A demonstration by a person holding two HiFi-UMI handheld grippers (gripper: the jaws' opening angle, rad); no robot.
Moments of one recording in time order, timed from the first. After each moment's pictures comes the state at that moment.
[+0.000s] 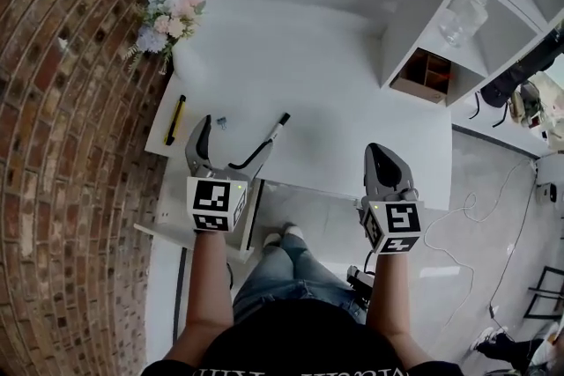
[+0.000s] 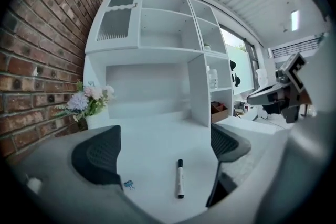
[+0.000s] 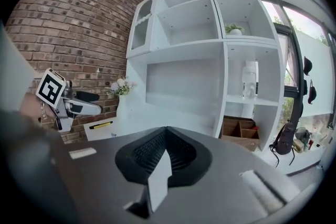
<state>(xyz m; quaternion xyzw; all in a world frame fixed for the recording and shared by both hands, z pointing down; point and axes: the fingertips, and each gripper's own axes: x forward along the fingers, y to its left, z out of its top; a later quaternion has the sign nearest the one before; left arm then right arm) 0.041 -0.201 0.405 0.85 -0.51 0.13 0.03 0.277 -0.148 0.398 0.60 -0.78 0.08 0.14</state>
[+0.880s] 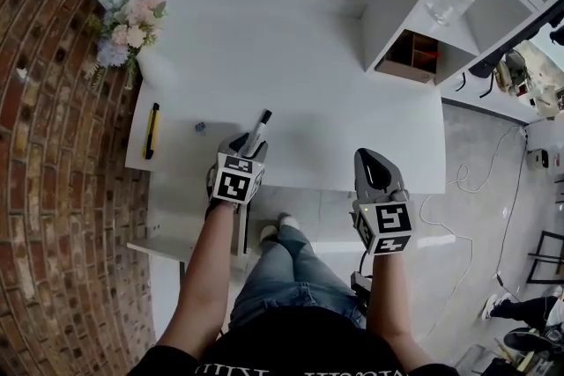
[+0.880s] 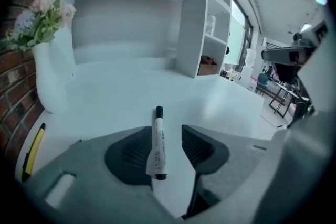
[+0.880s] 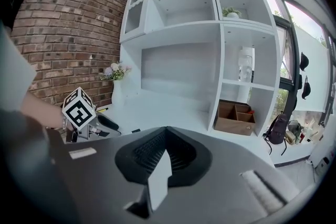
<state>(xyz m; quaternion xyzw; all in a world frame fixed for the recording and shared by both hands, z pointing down) 0.101 -0.230 0.592 0.85 -0.38 0.31 0.18 0.289 -0.146 0.448 0.62 -0.75 0.12 0.19</state>
